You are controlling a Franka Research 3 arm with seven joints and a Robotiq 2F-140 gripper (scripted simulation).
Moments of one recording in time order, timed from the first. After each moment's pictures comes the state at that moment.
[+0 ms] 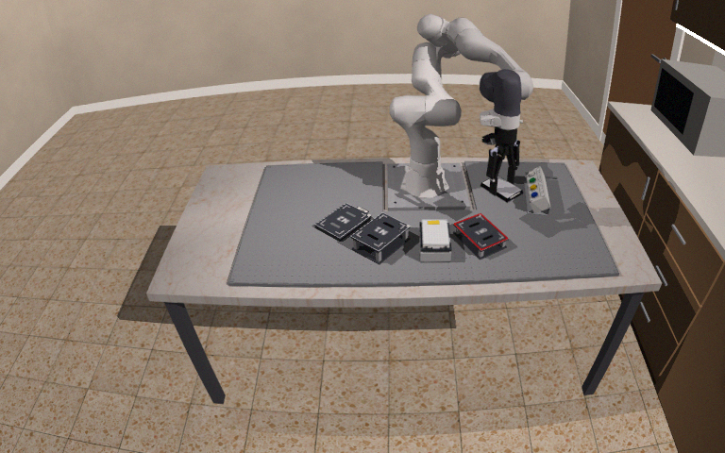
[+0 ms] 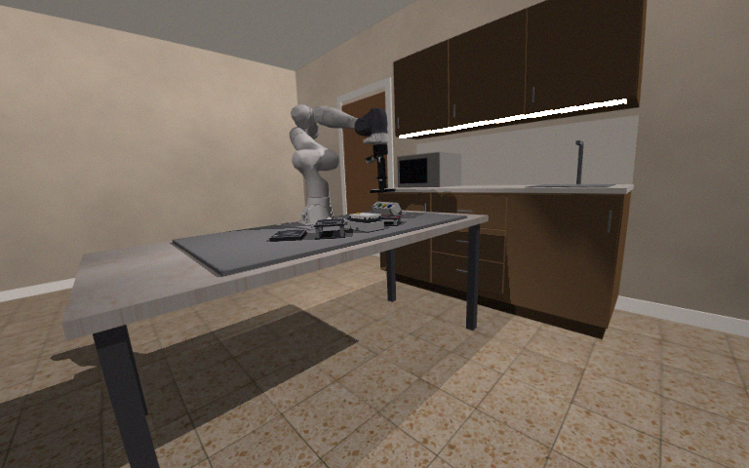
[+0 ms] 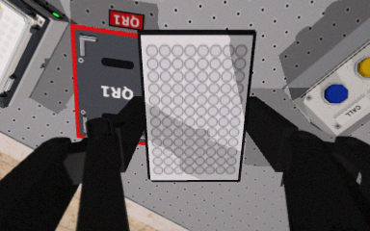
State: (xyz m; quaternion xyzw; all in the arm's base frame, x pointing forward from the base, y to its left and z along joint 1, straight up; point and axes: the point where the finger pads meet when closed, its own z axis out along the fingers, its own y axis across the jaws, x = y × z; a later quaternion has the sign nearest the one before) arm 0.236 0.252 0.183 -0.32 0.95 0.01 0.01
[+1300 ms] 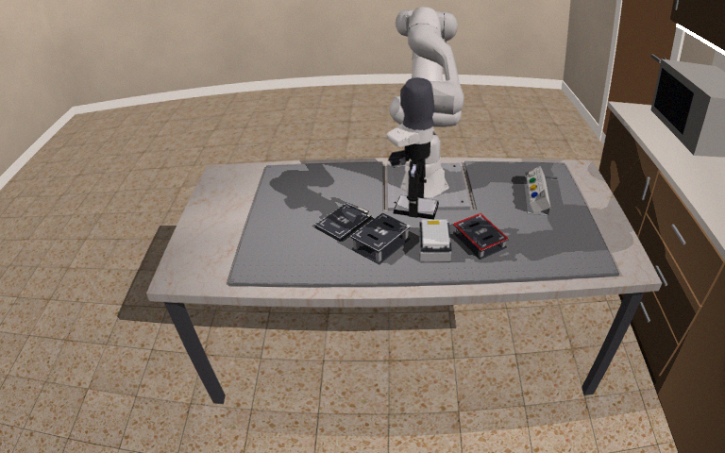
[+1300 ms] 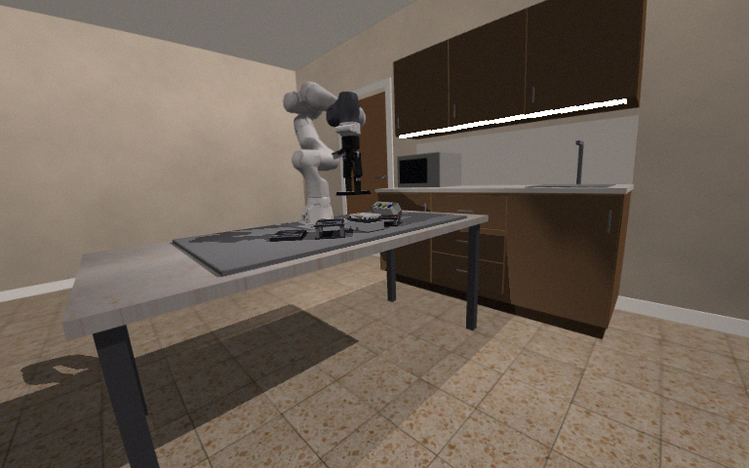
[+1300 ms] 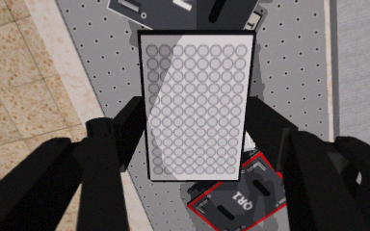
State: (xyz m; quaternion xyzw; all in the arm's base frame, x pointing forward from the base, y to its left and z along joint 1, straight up) arm 0.352 -0.044 0.189 -0.62 0.79 -0.01 0.00
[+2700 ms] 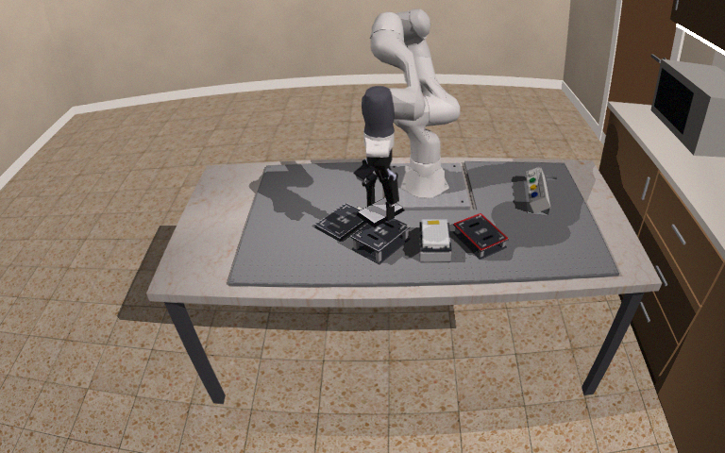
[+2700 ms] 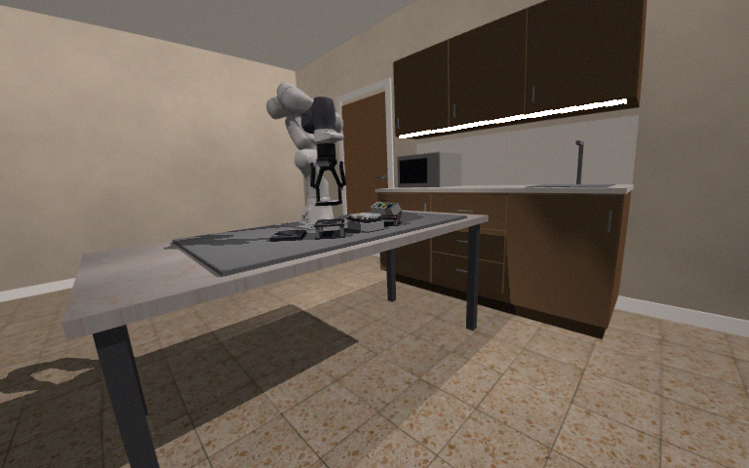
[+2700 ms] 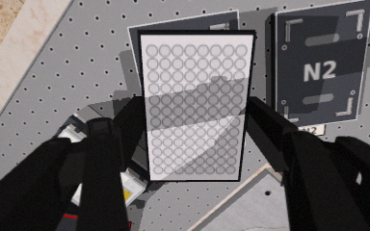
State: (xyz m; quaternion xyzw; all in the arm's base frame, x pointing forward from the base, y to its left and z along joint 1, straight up) arm 0.330 -0.157 0.155 -0.92 0.40 -0.01 0.00
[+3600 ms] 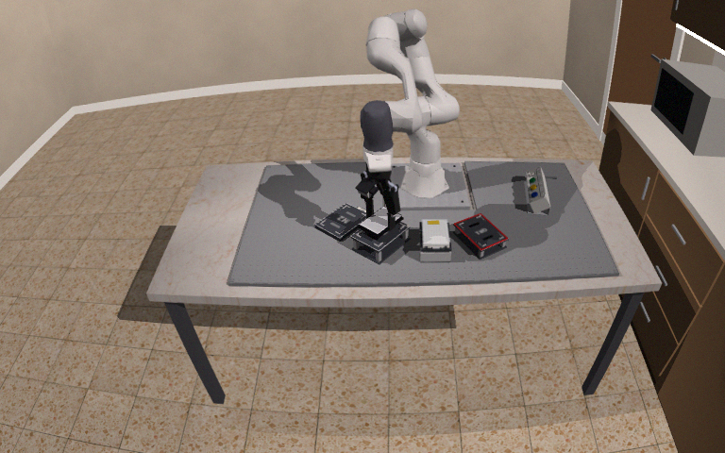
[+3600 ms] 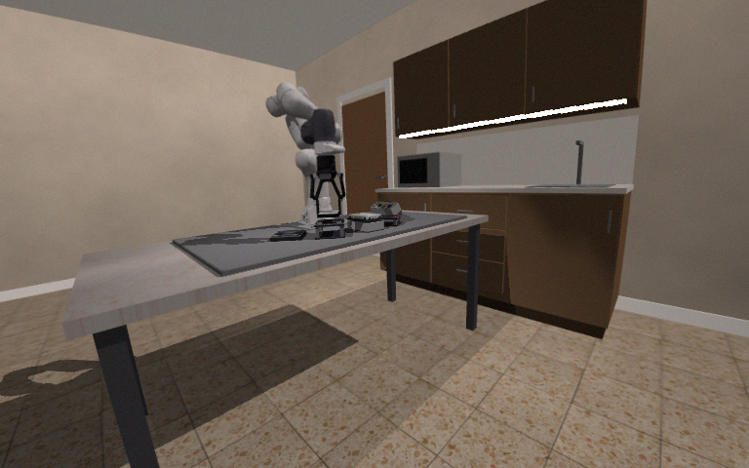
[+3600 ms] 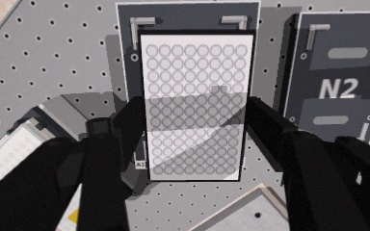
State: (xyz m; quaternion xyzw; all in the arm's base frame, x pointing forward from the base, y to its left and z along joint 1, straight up) arm 0.324 -0.158 0.109 -0.94 0.34 0.01 0.00
